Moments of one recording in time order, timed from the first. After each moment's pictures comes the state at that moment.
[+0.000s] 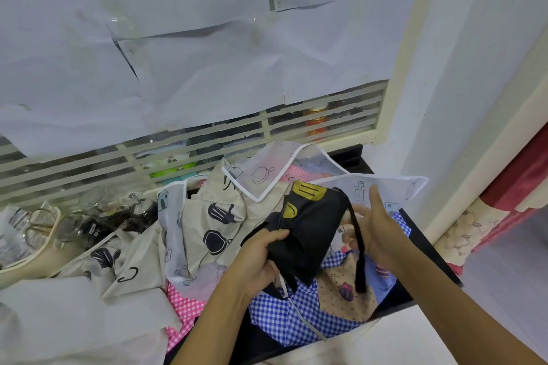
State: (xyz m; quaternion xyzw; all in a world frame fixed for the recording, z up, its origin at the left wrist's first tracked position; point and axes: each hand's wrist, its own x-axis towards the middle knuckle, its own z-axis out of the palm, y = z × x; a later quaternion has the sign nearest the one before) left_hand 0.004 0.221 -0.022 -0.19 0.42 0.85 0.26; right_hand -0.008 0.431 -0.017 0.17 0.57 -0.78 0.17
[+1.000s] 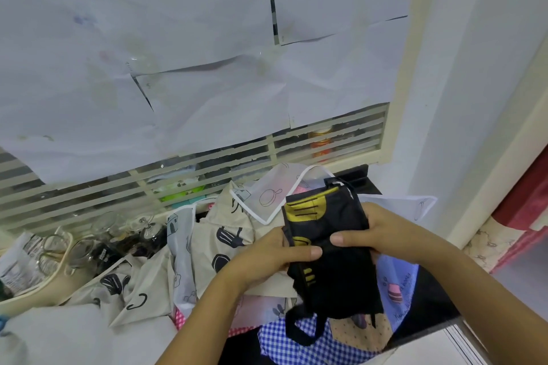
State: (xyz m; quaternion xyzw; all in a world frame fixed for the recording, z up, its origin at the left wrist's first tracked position) left_hand -0.010 0.215 0.047 0.14 0.70 0.63 0.30; right_hand -0.010 0.432 0.064 -0.17 0.76 -0.59 0.21
